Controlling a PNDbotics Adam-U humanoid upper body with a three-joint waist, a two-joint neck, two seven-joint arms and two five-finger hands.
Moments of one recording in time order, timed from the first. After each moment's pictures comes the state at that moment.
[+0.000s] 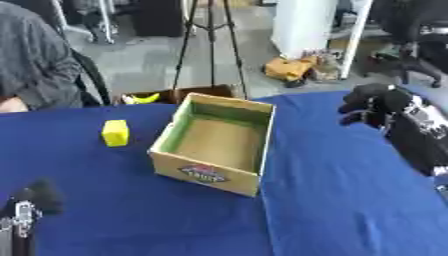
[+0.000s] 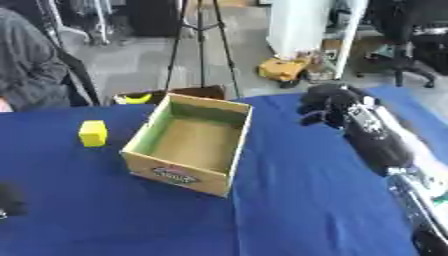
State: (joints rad) left arm -0.14 0.20 -0.15 -1.62 -0.12 -0.19 0.46; right arm -0.22 -0.57 -0.03 -1.88 -0.45 -0.10 0.28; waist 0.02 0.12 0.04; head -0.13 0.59
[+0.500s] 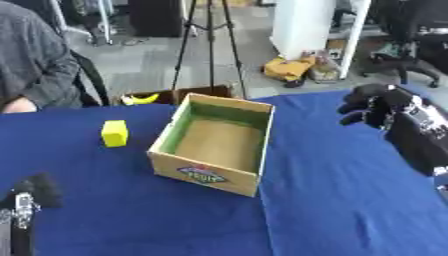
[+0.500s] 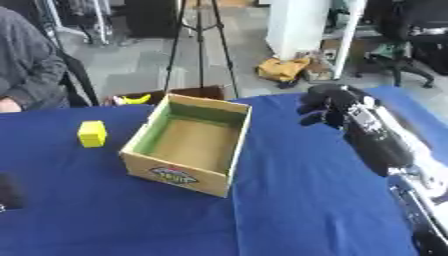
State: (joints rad) left arm -0.20 0.24 -0.14 -1.61 -0.14 -0.13 0.45; right arm -0.22 -0.57 -0.03 -1.88 -0.45 -0.10 0.28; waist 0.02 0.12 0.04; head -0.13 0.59
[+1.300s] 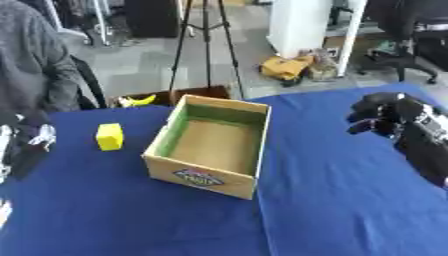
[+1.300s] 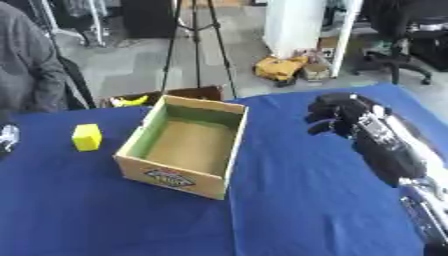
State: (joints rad) left arm -0.70 0.56 -0.13 -1.12 -0.49 0.15 0.02; right arm -0.24 -0.57 -0.01 -1.88 -0.43 -0.10 0.31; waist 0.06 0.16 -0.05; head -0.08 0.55
